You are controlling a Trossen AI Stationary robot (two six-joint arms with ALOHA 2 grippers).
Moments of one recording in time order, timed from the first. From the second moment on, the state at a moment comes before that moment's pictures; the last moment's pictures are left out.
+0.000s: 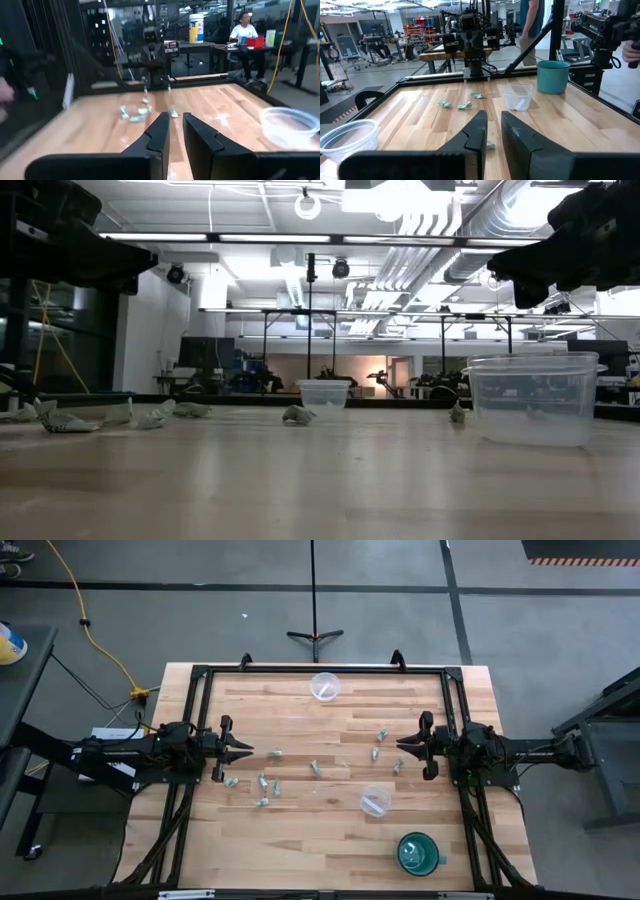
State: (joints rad) left arm 0.04 0.02 0.01 0.01 0.09 0.09; right arm -0.07 0.24 0.01 0.28 -0.03 0.11
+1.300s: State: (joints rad) left arm 0.04 0.02 0.01 0.01 -0.06 0.10; right arm -0.04 1.04 0.56 -0.58 -0.03 0.00
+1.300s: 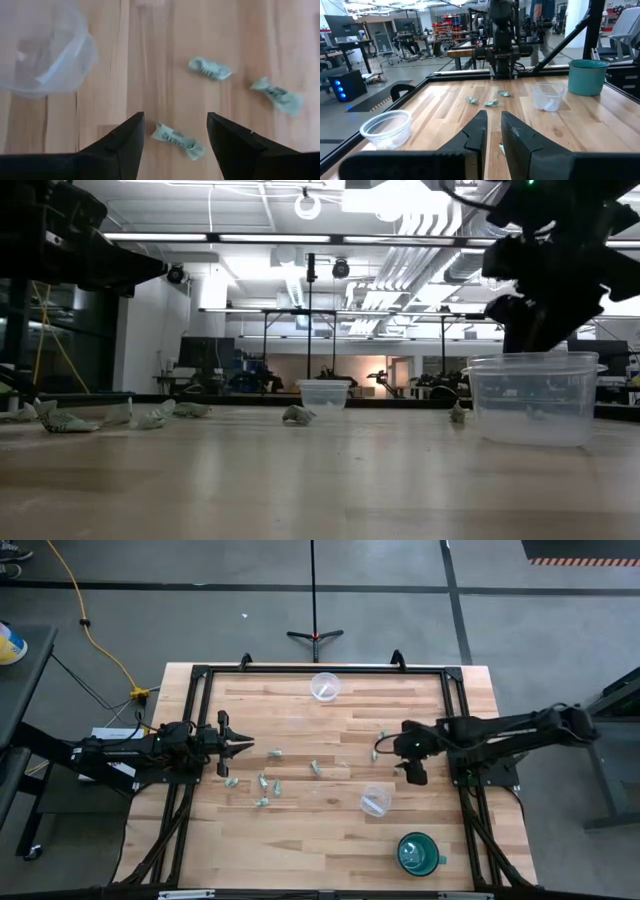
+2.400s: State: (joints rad) left arm 0.04 0.02 0.01 0.01 -0.07 0.06; right arm -0.08 1.43 0.85 -0.93 0.00 0.05
